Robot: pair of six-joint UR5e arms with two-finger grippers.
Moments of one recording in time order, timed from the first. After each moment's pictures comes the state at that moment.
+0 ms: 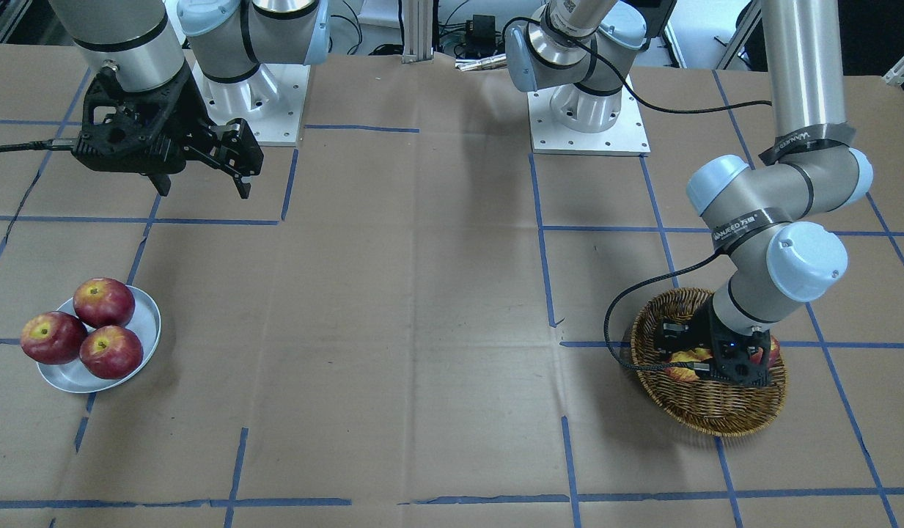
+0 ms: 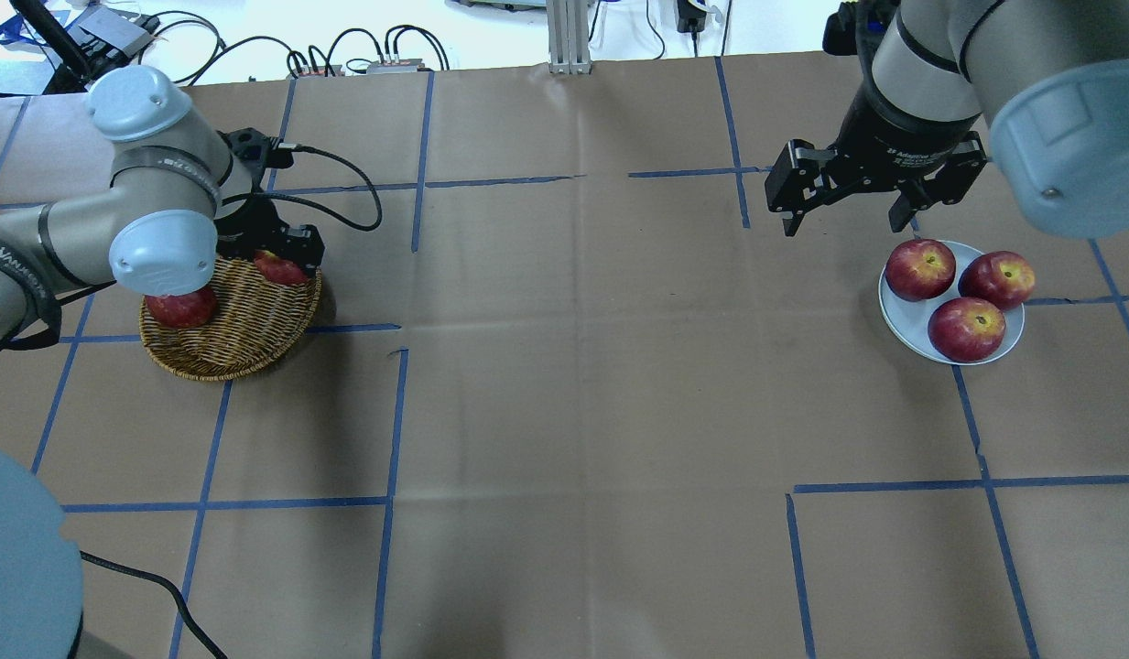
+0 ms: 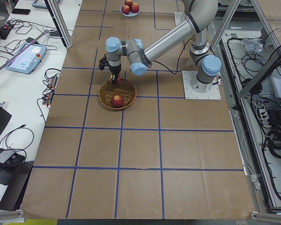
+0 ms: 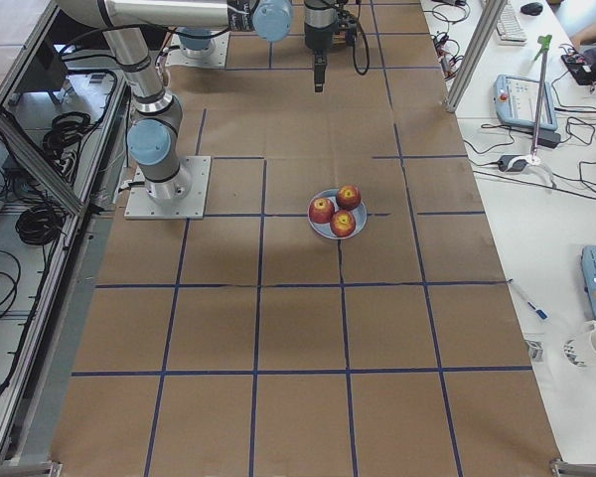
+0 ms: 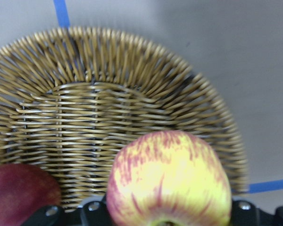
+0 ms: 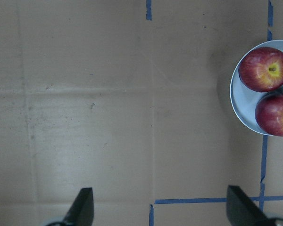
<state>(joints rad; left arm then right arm) -1.41 -1.92 -1.80 -0.94 1.59 0.26 1.58 -1.61 1.66 -1.66 -1.58 0.02</state>
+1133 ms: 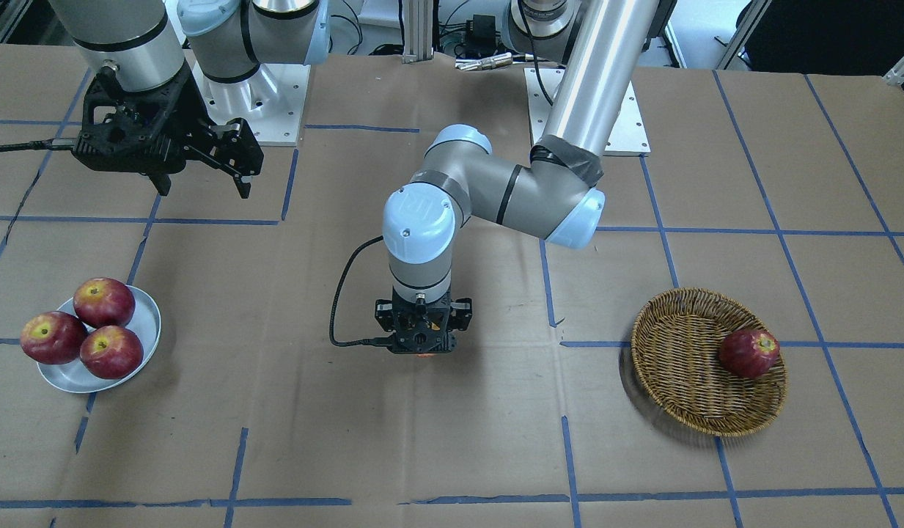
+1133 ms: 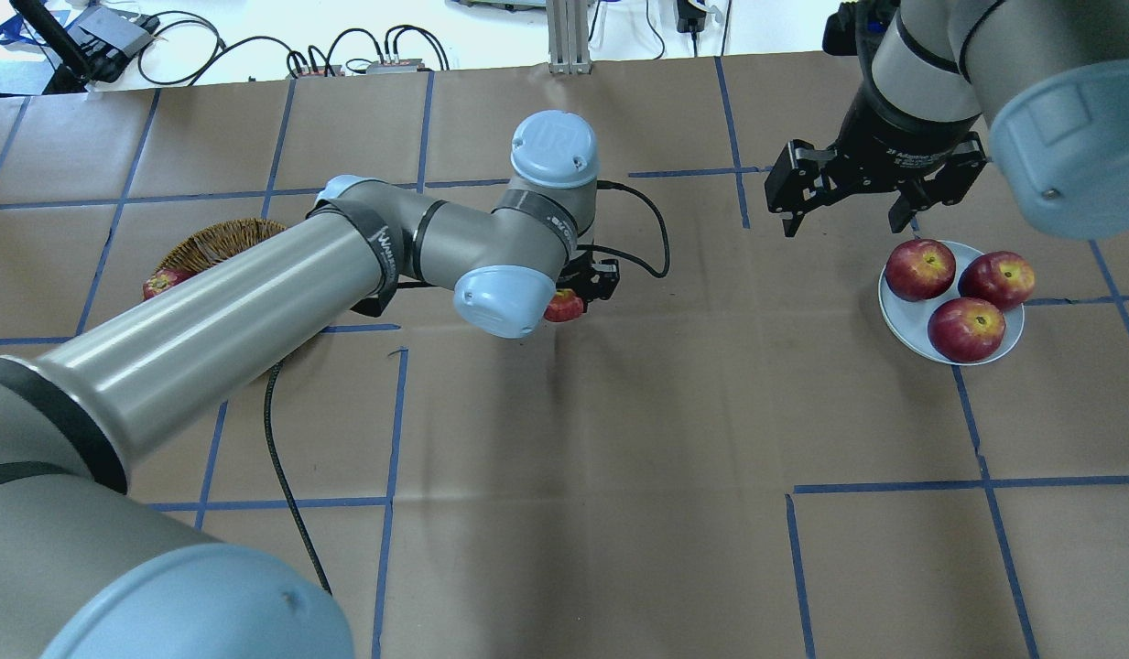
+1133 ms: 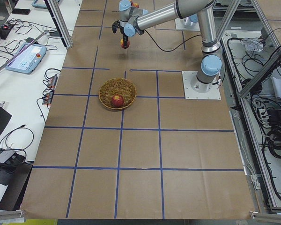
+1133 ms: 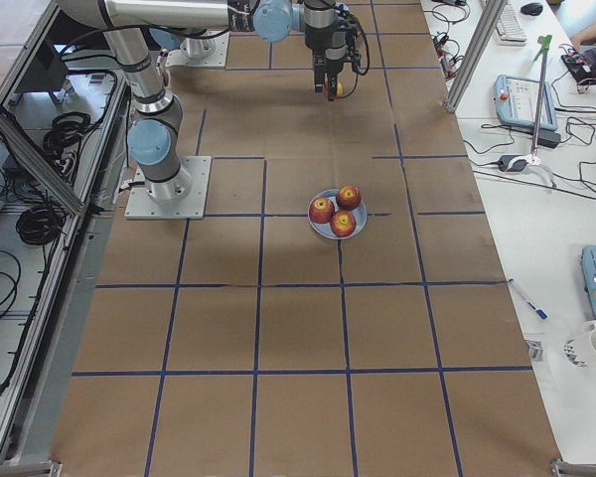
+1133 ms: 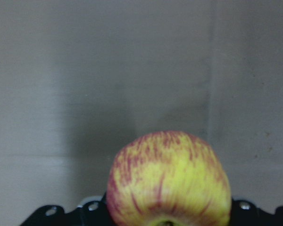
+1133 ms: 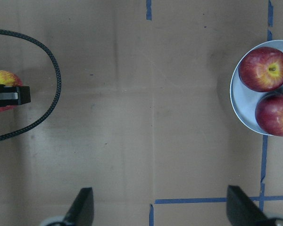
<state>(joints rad) -1.97 -2.13 -1.61 -0.97 1.62 -0.40 1.58 -1.61 1.66 -1.66 -1.58 0.02</state>
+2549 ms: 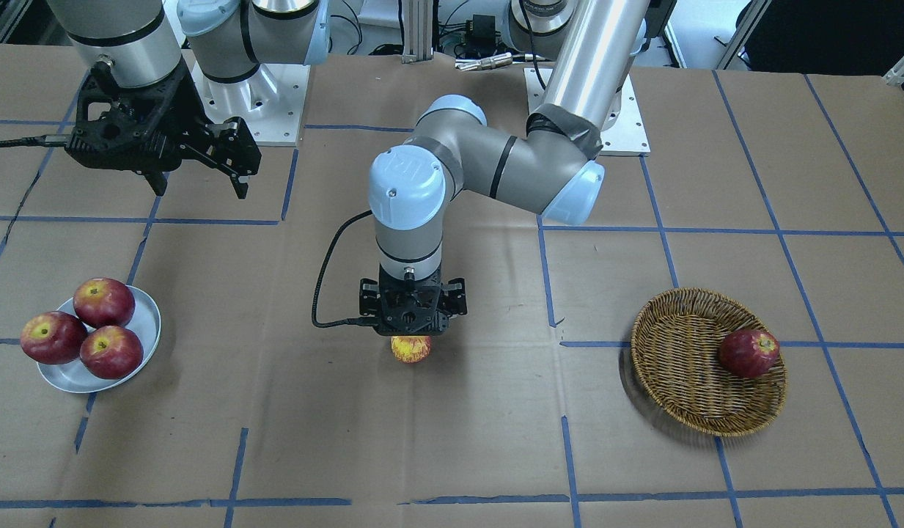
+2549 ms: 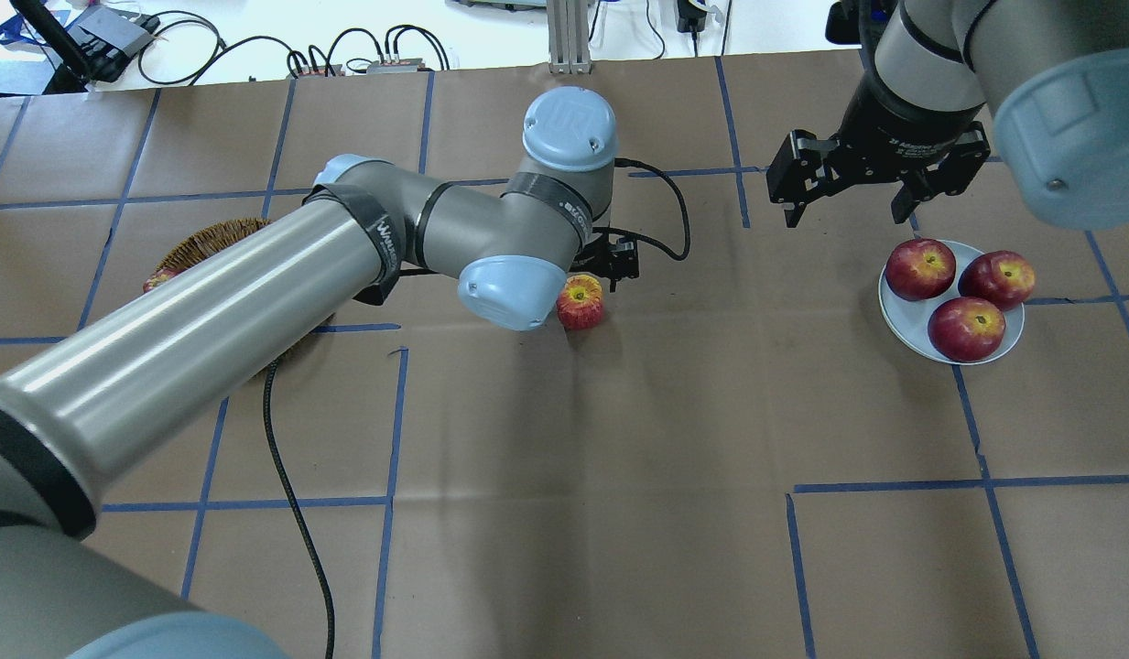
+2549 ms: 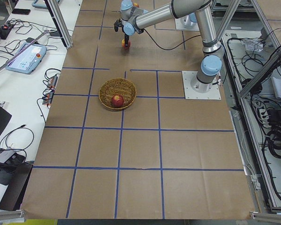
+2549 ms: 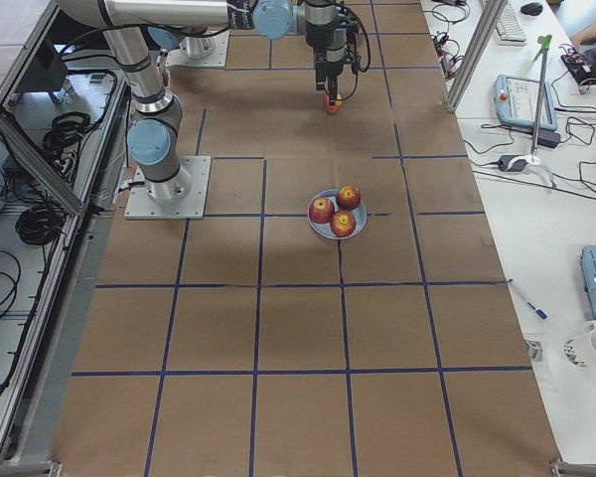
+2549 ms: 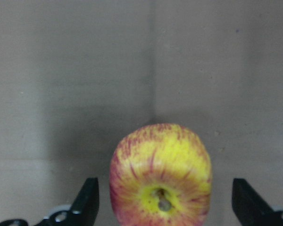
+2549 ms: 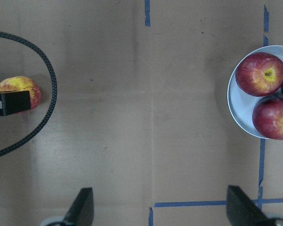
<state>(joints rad) -1.97 -2.03 -1.59 -1.03 1.62 -0.39 1.58 -1.60 1.64 -1.66 -1.58 0.03</state>
